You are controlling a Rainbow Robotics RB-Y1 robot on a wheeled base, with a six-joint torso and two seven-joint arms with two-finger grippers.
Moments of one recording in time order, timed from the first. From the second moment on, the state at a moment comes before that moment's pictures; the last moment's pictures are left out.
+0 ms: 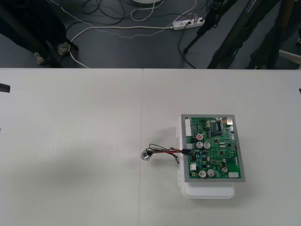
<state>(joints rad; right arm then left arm) -0.12 -1.25 -0.23 -1.65 1.14 -1.56 0.02 -0.18 1.28 0.04 -1.38 -0.87 -1.52 -0.24</state>
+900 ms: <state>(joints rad) -0.12 -1.25 -0.23 -1.63 1.14 -1.56 0.02 -0.15 1.30 0.09 -1.38 -0.87 -1.53 -0.19</state>
